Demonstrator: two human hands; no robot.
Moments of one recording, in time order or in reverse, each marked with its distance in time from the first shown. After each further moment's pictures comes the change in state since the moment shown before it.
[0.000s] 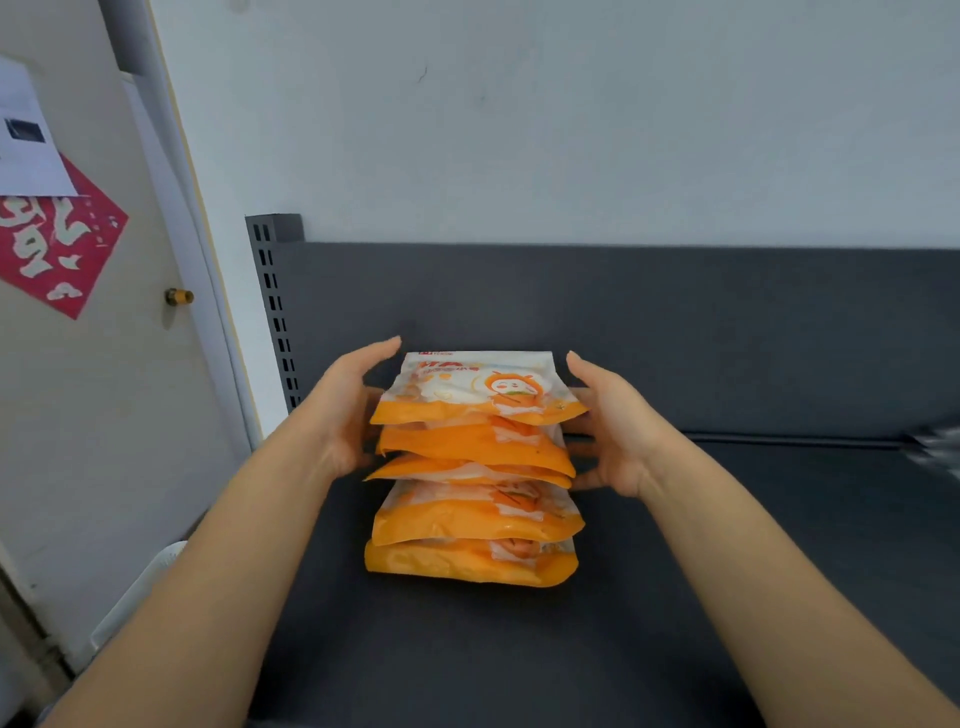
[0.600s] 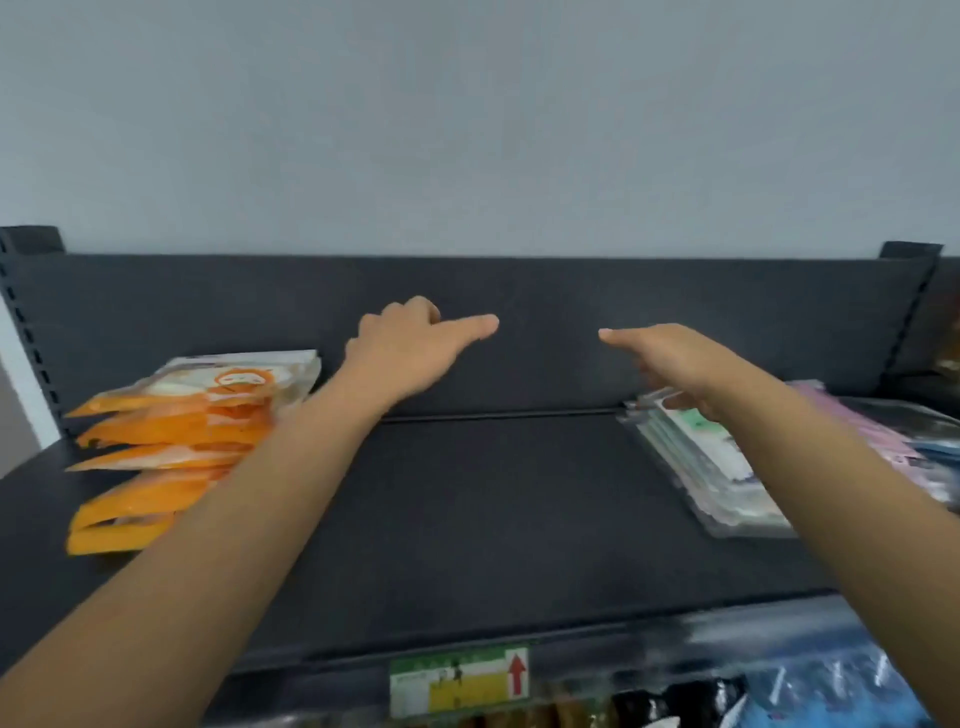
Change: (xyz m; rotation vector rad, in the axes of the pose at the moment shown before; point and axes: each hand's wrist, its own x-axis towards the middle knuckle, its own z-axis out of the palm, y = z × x) left_hand -0.076 -0.001 0.270 0.943 0.081 0.567; right_hand -0.145 -0.043 -0.259 -0.602 0.531 -0.183
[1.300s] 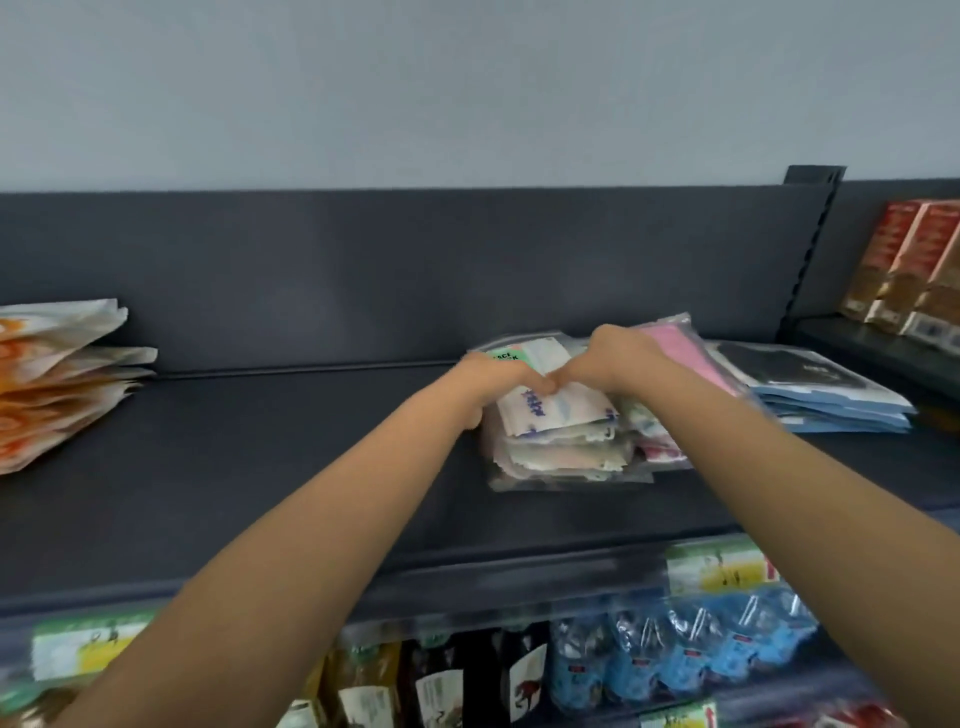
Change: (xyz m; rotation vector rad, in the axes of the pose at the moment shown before) left_hand 0.016 0.141 0.264 -0.430 -0.383 -0.395; right_hand 0.063 0.141 -0.105 -0.665 -0.088 -0.037
